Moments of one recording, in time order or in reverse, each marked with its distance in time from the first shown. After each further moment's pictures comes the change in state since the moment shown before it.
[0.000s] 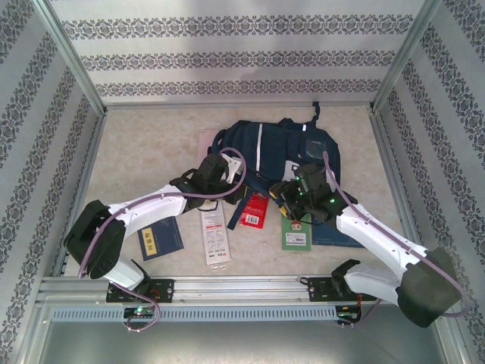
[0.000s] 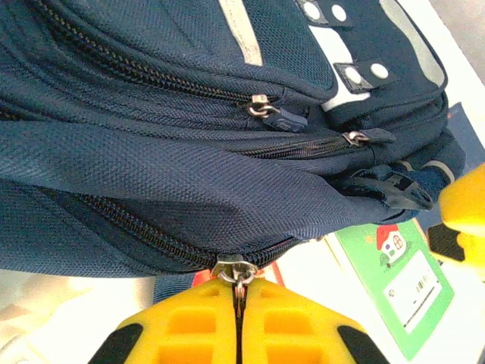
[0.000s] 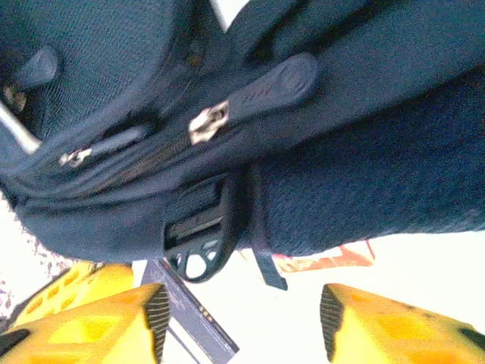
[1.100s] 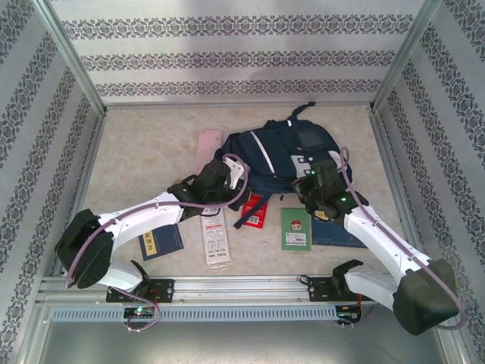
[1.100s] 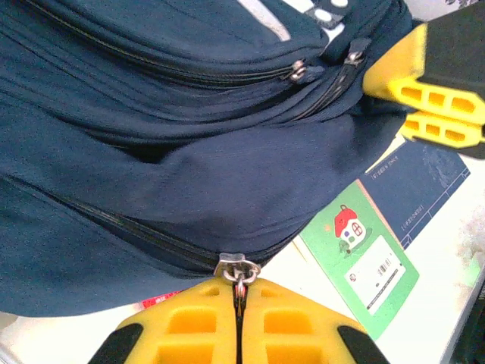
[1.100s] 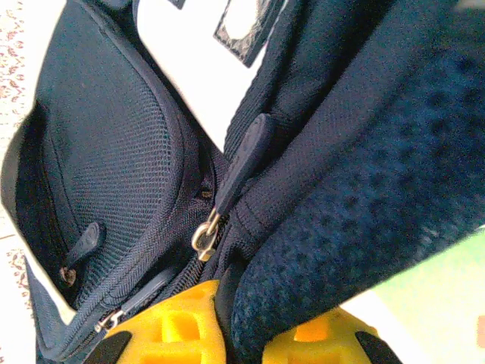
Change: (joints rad) left arm -0.072 -0.087 -0.027 0.000 -0.056 0.014; right arm -0.204 -0.045 -0.021 0.016 0.127 -0.146
